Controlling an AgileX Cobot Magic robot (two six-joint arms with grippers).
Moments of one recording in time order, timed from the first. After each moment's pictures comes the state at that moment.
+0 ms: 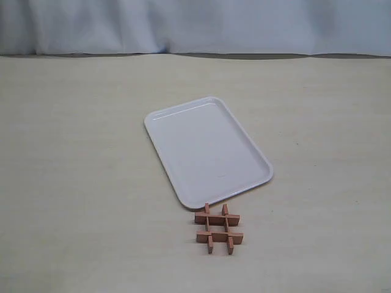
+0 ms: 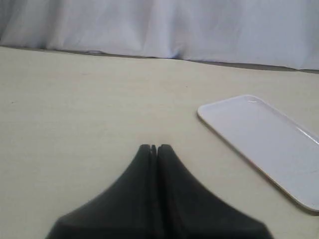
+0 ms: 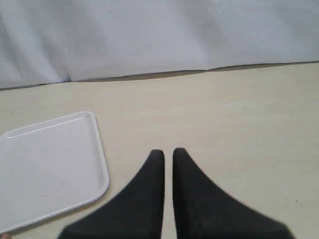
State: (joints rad) left arm -0.17 0.00 0.00 -0.17 0.34 0.00; right arm -0.26 0.00 0.00 0.06 0.28 0.04
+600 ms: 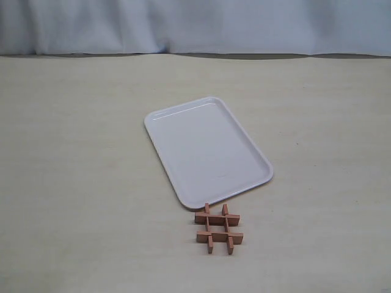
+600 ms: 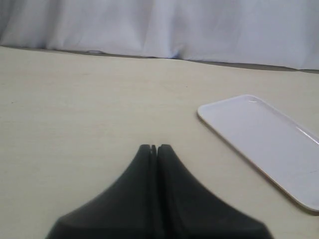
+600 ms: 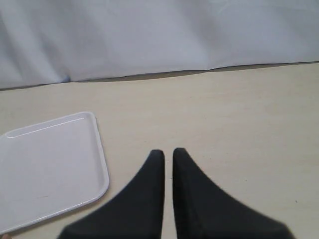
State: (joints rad) left arm -0.17 0.00 0.00 -0.17 0.34 0.00; right arm -0.26 0.00 0.00 0.06 0.28 0.04
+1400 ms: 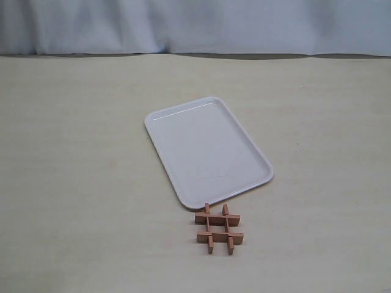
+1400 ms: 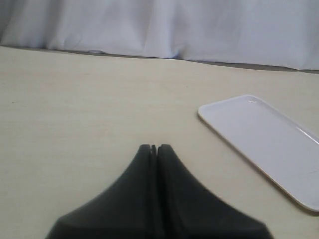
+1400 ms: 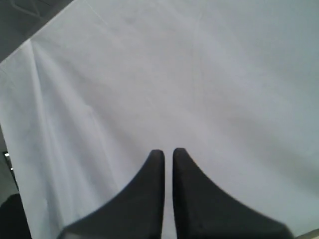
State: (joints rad) left arm -0.17 0.00 0.00 -0.17 0.34 0.00; right arm -0.26 0.10 -0.03 -0.10 -0.44 0.69
